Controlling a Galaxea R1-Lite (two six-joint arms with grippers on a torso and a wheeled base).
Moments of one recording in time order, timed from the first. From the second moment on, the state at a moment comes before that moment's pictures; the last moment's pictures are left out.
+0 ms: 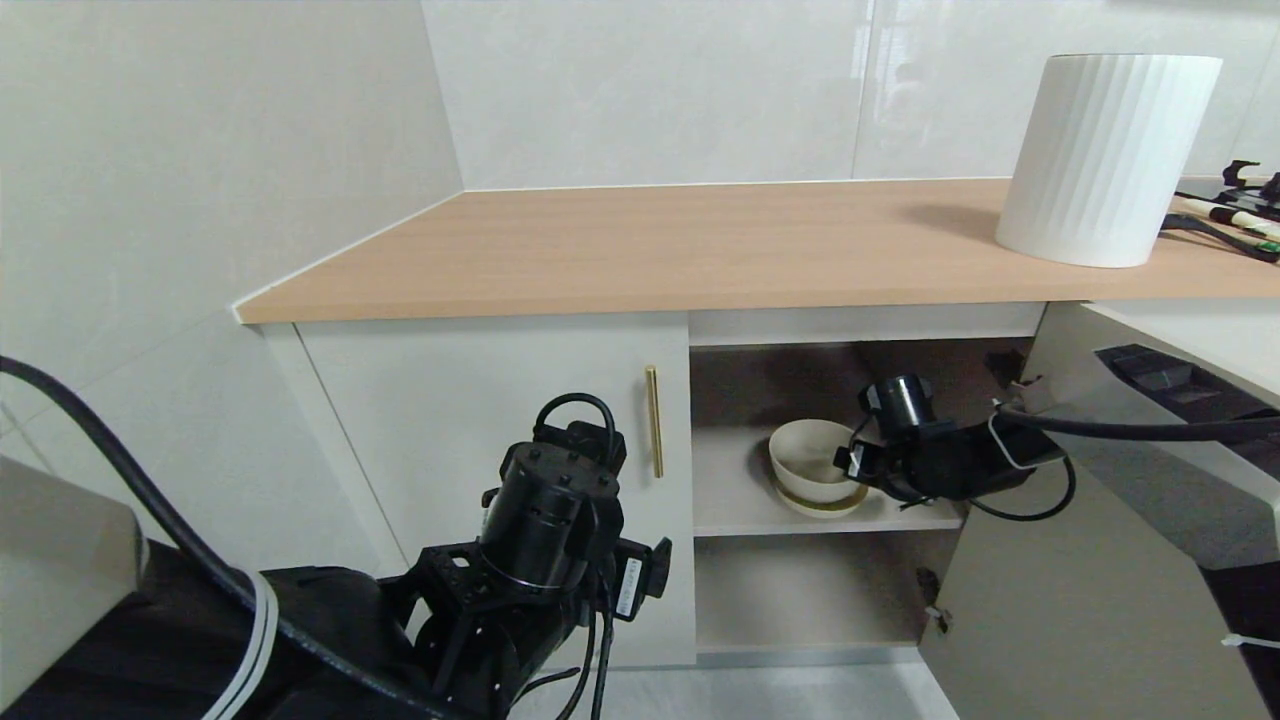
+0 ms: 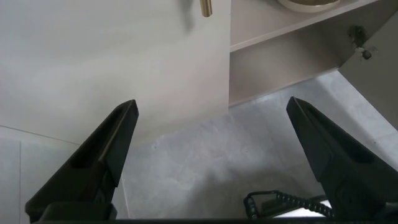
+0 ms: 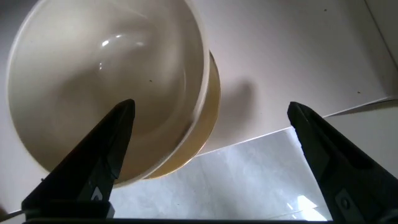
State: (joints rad) left arm -0.78 1.85 -0.73 -0.52 0.46 -0.21; right arm 0.28 2.45 -1.48 -0.22 -0.30 0.54
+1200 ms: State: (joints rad) left arm -0.71 1.51 -0.44 -0.51 0.37 -0.15; right arm 0.55 1.54 -0.70 -0.08 -0.13 0.37
